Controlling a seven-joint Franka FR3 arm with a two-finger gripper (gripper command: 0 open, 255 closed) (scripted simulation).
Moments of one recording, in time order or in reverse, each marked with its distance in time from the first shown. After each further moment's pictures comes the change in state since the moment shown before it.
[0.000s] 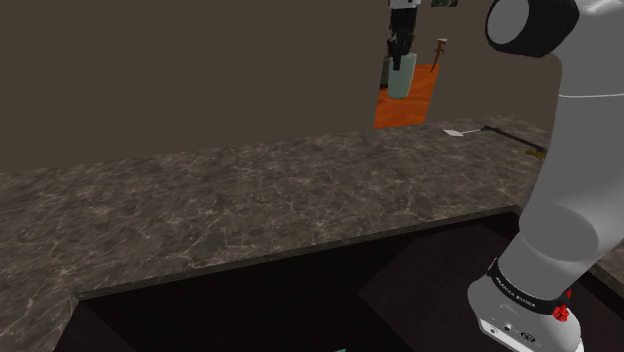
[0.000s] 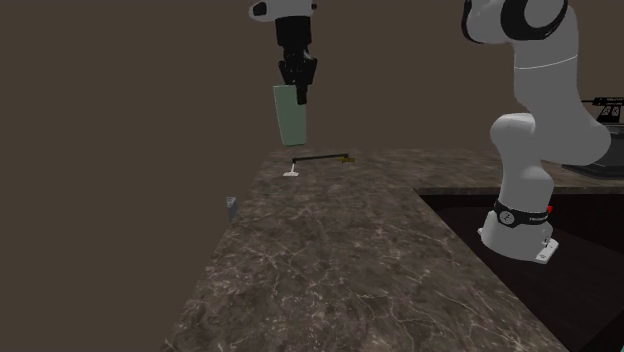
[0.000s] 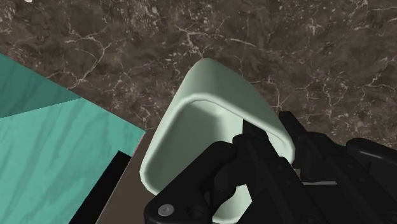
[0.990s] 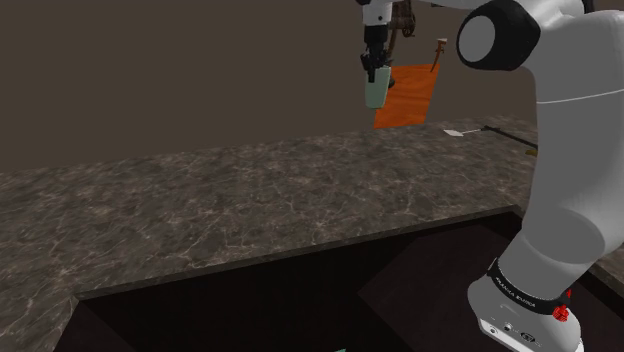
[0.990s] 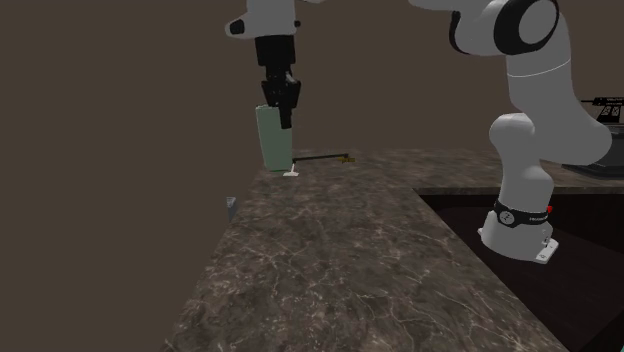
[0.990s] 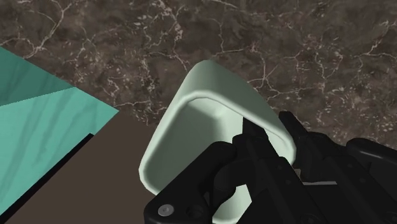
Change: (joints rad) arm 0.055 0.139 0.035 0.097 0.026 0.038 0.099
